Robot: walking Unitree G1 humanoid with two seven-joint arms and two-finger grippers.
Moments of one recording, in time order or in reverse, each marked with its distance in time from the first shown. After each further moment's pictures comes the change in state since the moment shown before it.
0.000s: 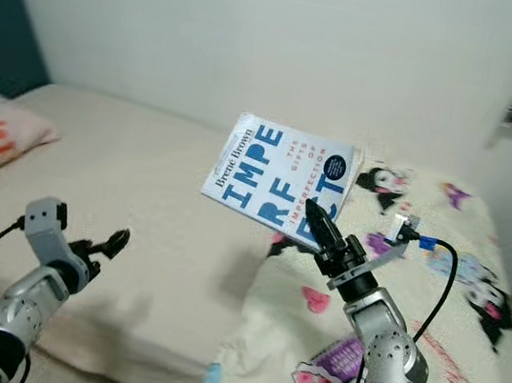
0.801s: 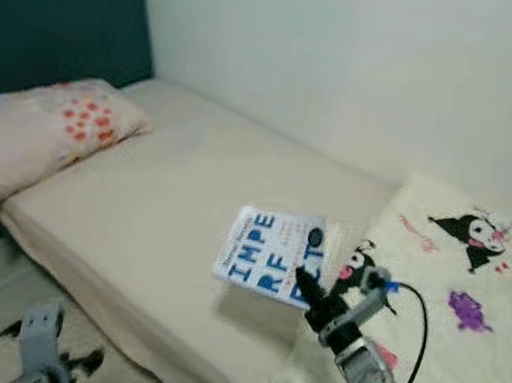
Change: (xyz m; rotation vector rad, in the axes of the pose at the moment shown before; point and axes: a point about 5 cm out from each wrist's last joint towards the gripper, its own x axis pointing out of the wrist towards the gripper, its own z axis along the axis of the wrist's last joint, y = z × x) left arm -0.073 0.049 -0.129 0.092 0.464 0.307; right arm -0.078 -0.068 -0.078 0.021 0.272 -0.464
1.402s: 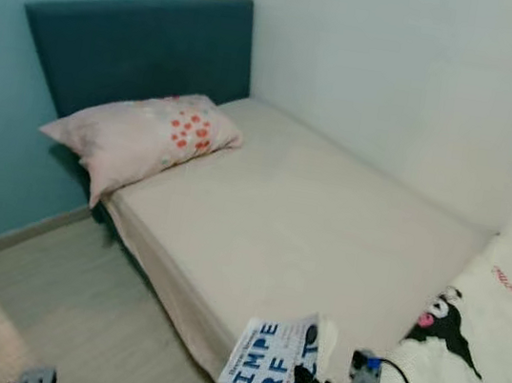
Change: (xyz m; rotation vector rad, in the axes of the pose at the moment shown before) left arm -0.011 0.009 -0.045 0.069 0.166 0.030; right arm -0.039 -0.037 -0.071 0.119 0.175 -0.307
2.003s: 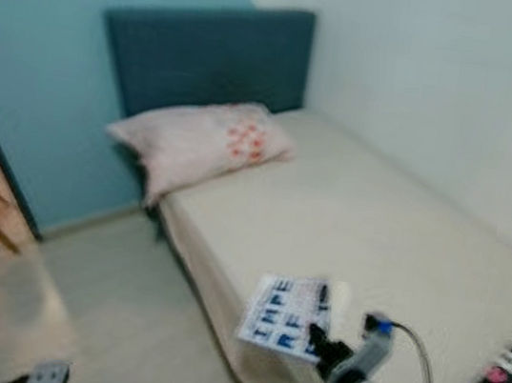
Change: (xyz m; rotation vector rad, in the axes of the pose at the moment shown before) left arm 0.000 -0.001 -0.005 0.097 0.024 -0.011; right arm 0.010 0.023 0.061 -0.163 -0.165 0.128
